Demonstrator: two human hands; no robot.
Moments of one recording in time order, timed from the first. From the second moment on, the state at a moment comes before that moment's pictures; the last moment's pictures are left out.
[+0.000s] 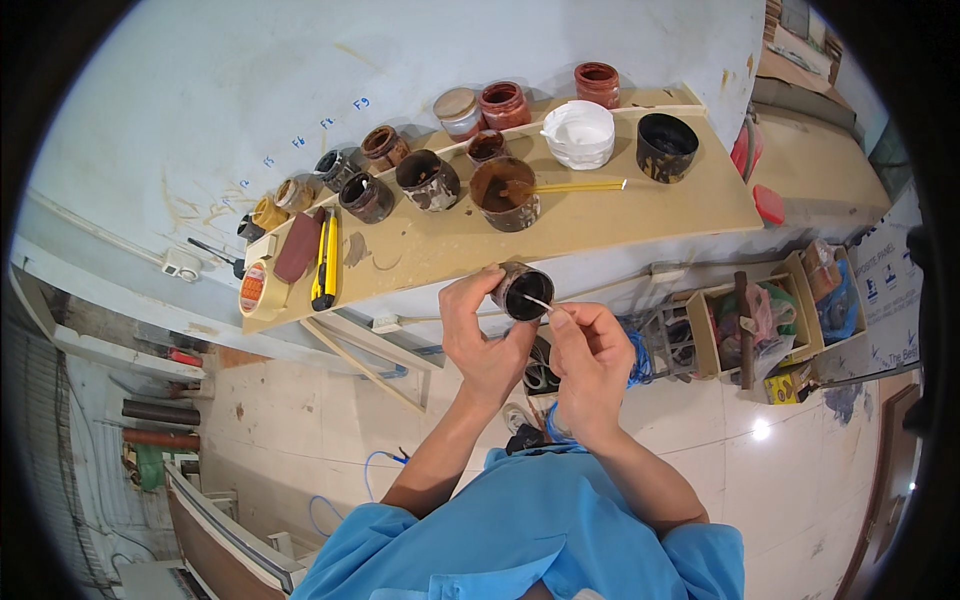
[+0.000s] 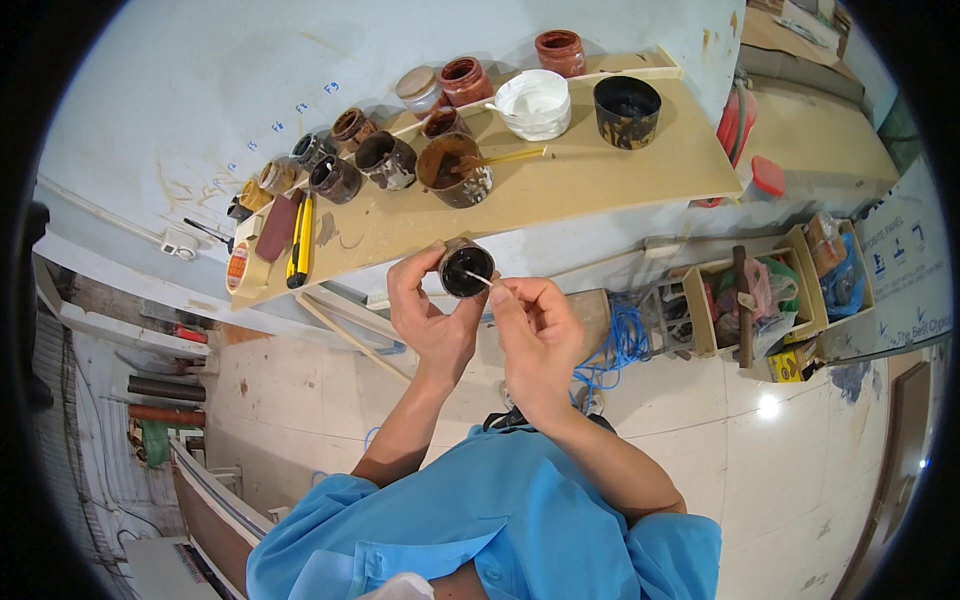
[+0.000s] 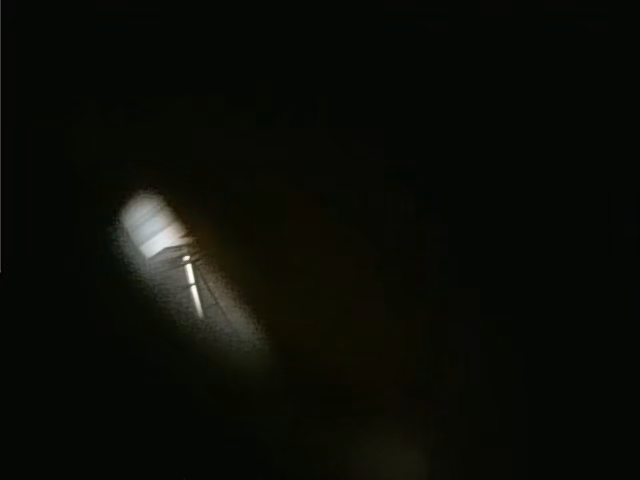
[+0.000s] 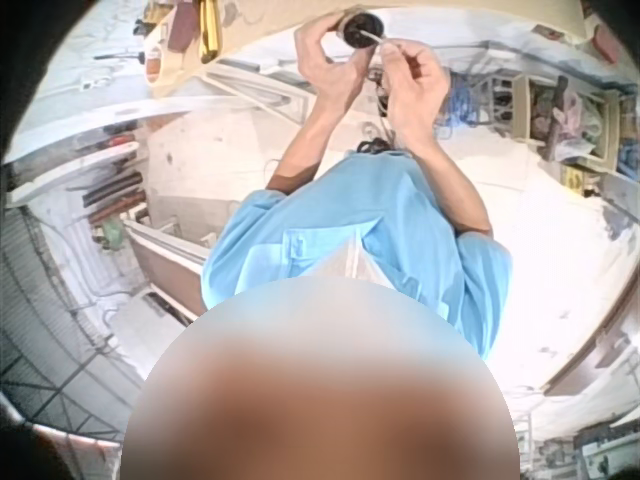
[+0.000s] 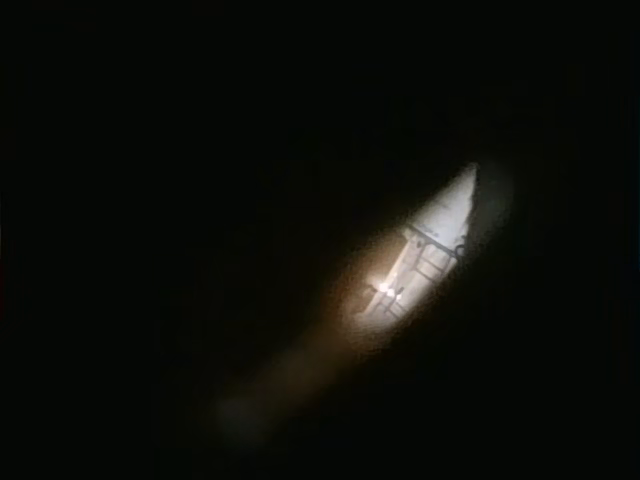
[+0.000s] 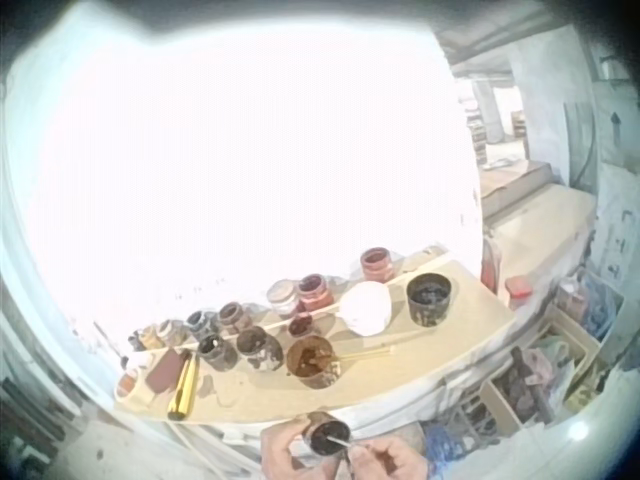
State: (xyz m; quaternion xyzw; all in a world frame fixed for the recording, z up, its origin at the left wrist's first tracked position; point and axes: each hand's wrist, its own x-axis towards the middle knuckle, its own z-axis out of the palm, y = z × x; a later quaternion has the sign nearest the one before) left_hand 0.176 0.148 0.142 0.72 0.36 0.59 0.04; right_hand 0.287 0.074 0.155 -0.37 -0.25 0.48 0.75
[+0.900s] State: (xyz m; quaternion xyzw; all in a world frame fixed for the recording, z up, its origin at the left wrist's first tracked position) left_hand 0.180 0.143 0.138 0.69 0.40 0.59 0.11; right_hand 0.284 0.075 0.158 -0.28 -0.19 0.53 0.78
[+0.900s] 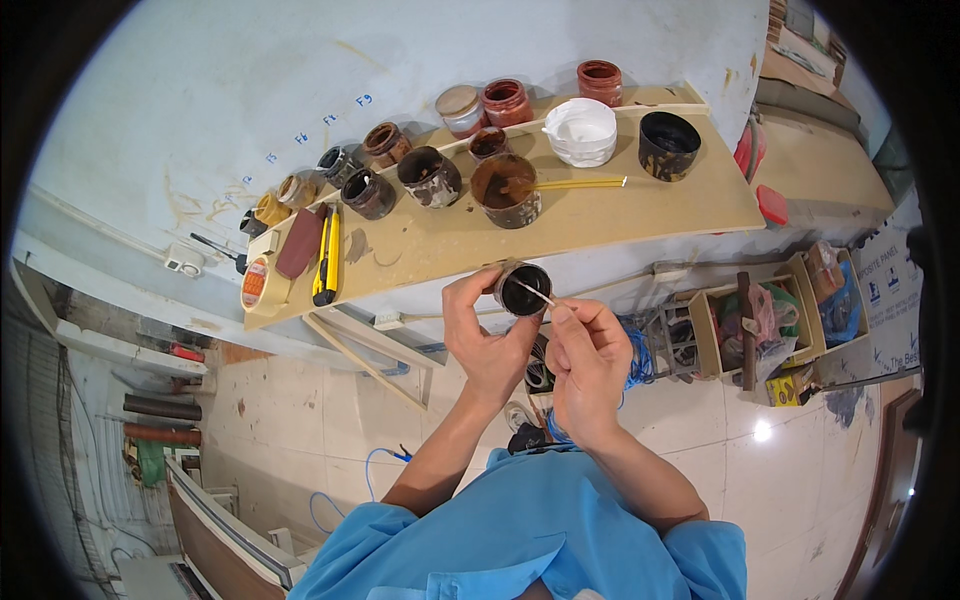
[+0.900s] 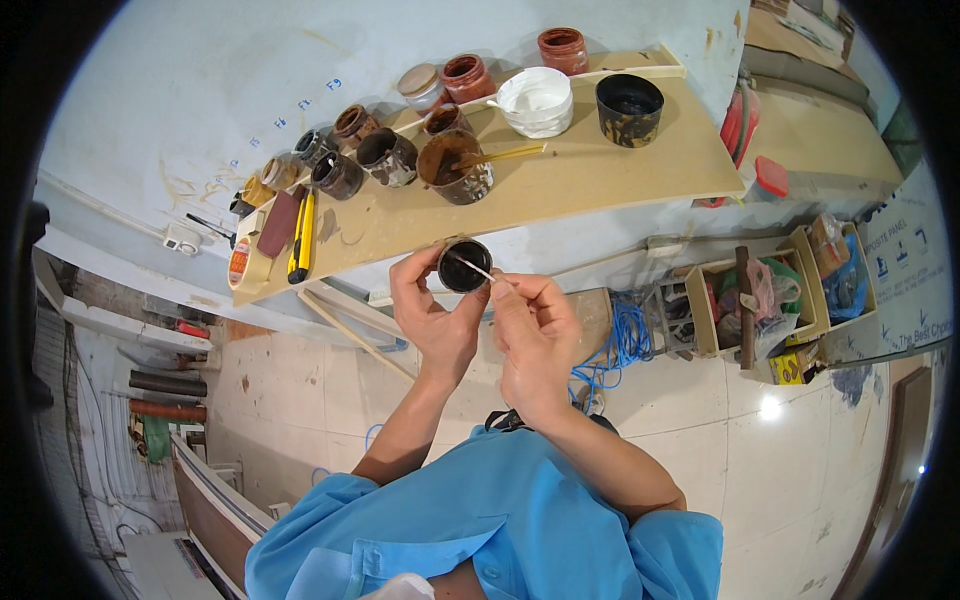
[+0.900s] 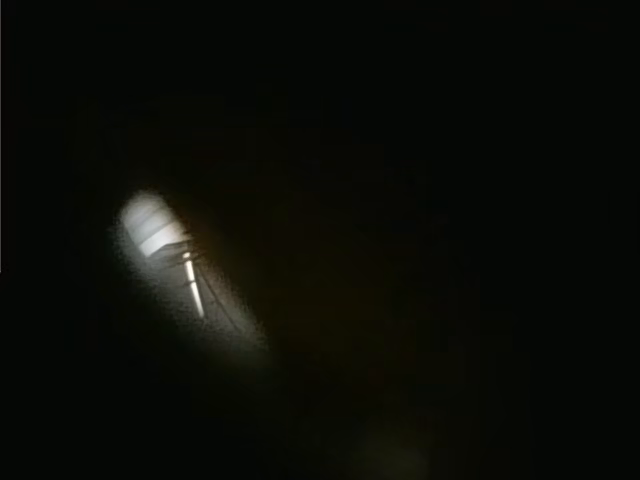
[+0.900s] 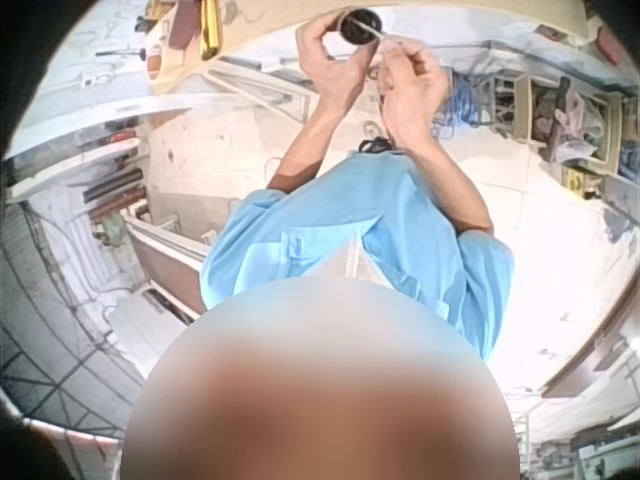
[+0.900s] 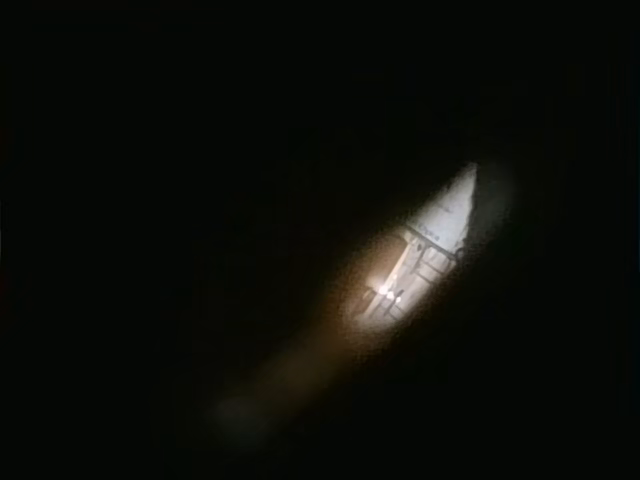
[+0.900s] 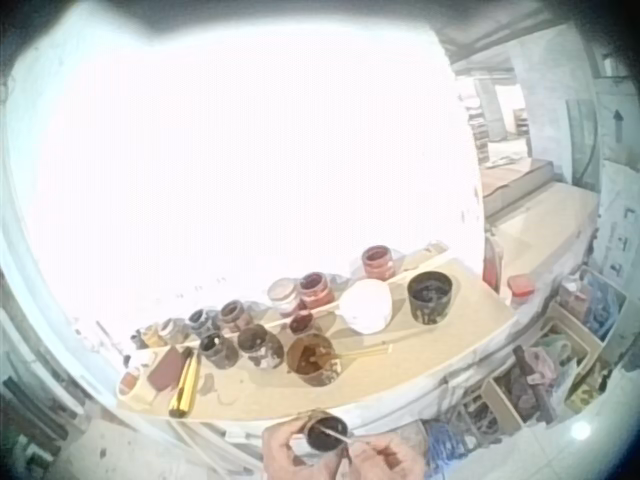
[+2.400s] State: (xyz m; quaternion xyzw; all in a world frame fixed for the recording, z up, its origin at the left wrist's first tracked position) left_hand 0.219 0.111 0.216 0.75 0.24 0.53 0.30; right_hand 0.525 0.213 0.315 -0.58 -0.61 0.08 0.53
